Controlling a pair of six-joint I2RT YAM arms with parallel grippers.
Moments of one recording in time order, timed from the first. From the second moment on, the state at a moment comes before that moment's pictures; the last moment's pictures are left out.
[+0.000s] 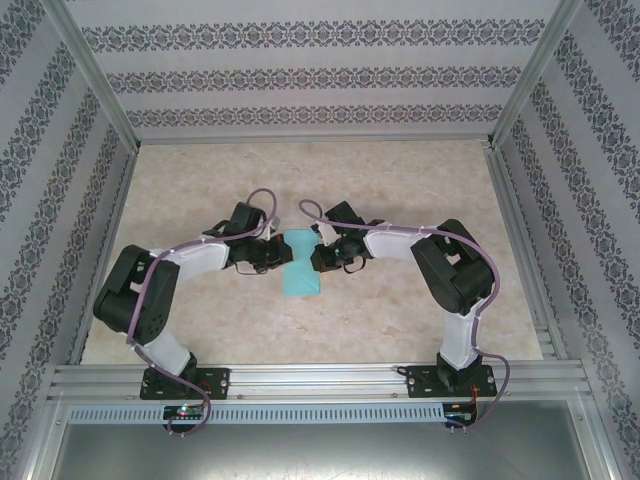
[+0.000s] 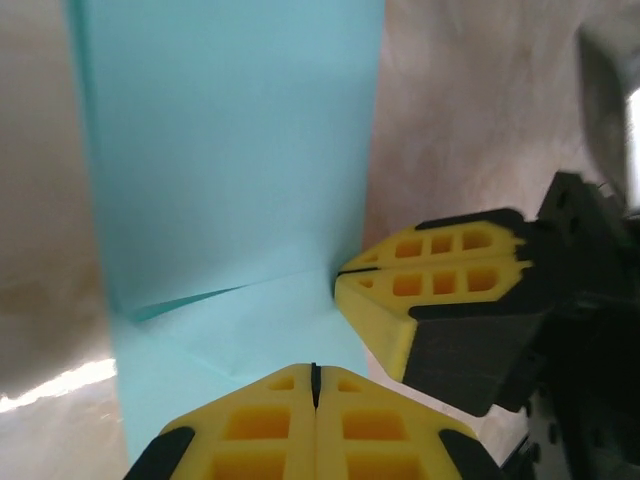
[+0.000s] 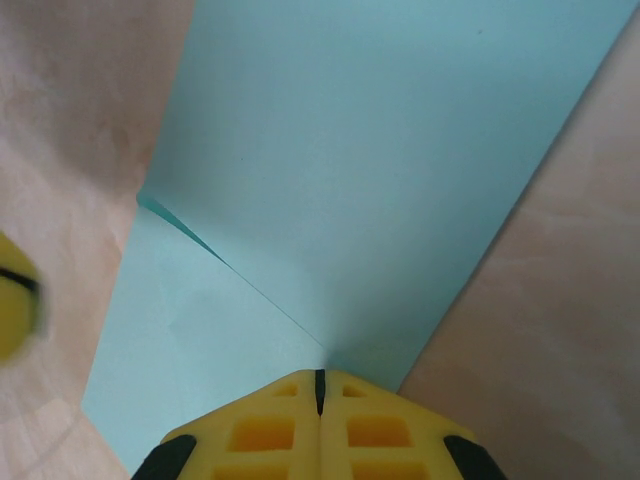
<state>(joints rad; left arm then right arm) -0.39 1.67 0.84 -0.15 0.57 -0.70 0.61 1.93 1.09 -0.26 -0.44 0.34</state>
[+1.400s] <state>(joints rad) -0.37 1.80 0.96 -0.29 0.49 -0.65 0.61 1.89 1.03 -0.22 -0.43 0.36</state>
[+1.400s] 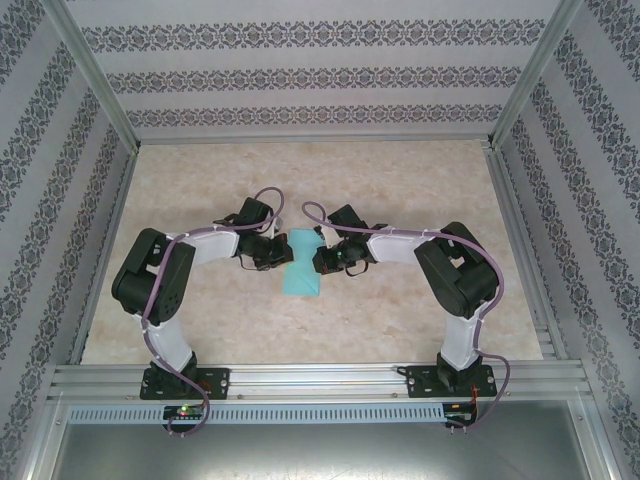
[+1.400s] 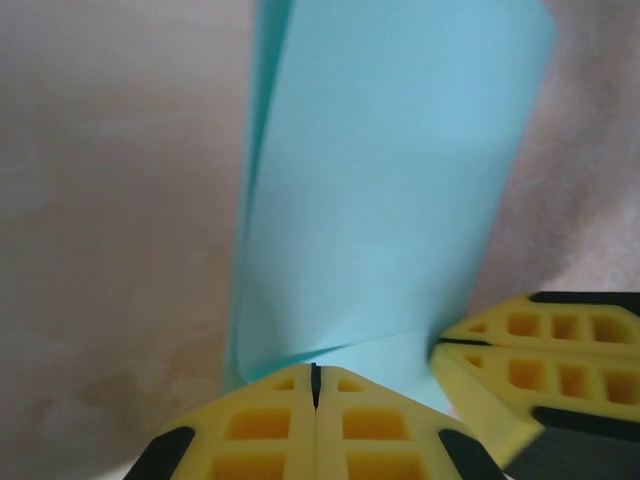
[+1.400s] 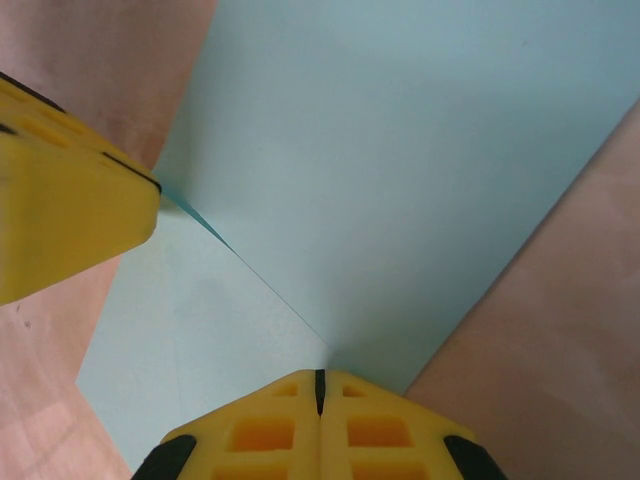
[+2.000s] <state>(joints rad) -0.31 1.75 0.93 -0.28 0.44 -0.65 0.61 1.89 1.03 -0.22 -0.43 0.36</state>
